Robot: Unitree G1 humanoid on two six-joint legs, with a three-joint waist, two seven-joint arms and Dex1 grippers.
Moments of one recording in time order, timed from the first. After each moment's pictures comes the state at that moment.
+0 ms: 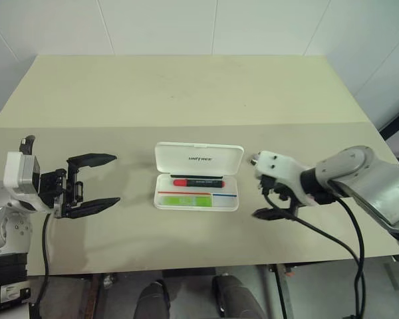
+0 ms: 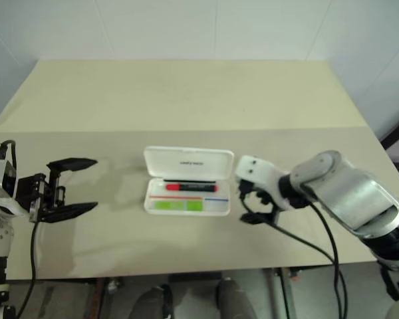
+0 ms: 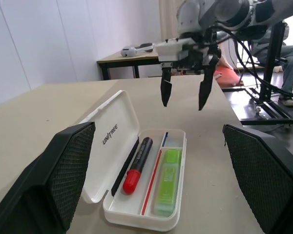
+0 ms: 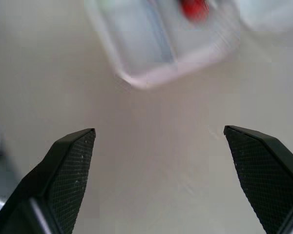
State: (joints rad) left arm -0.31 0.76 0.36 0.16 -0.77 0.04 -1.50; right arm -0.77 -1.03 0.41 -0.50 0.34 1.32 0.90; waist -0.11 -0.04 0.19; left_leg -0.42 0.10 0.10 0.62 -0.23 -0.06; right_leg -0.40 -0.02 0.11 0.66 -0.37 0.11
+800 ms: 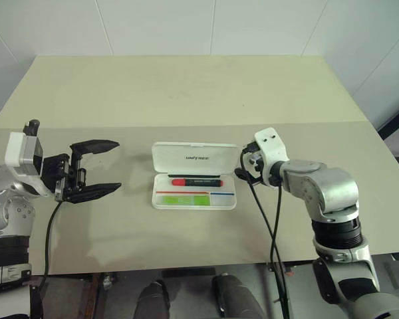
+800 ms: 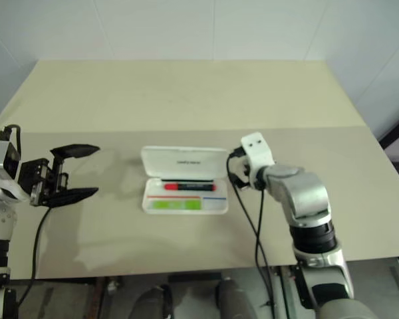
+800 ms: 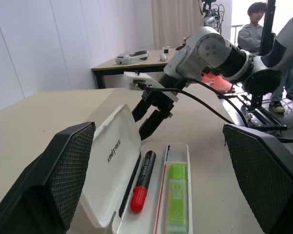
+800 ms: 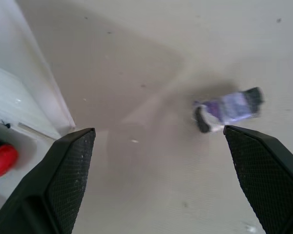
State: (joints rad) left arm -0.42 0.81 0.28 0.24 -0.82 0.07 -1.50; right arm -0.70 -0.30 0.06 -0.27 0.16 1.41 0.27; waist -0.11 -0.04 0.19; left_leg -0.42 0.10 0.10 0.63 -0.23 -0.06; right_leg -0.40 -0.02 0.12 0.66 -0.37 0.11
